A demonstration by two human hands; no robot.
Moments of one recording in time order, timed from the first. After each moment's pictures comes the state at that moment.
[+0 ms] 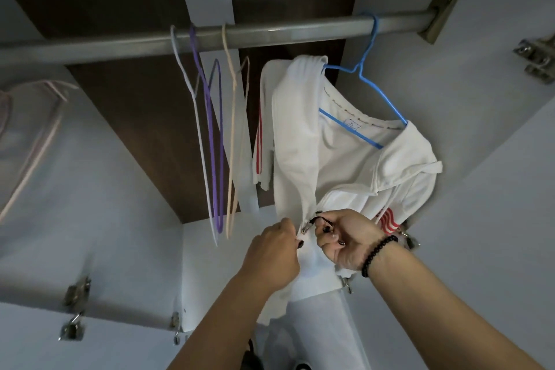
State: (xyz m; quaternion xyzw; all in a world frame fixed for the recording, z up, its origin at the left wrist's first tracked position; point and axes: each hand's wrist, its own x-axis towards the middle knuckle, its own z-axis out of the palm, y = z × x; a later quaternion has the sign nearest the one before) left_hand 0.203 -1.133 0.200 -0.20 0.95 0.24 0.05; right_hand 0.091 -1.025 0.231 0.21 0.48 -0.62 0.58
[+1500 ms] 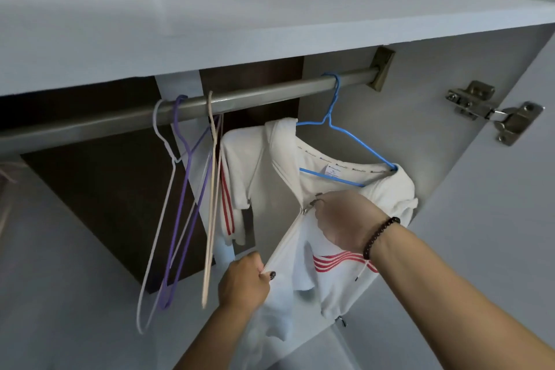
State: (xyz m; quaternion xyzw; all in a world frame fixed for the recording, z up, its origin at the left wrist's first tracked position) left_hand 0.184 -1.216 0.172 -0.25 0.93 0.27 0.03; right_hand 0.073 -1.063 0.315 0.15 0.54 -0.71 0.43
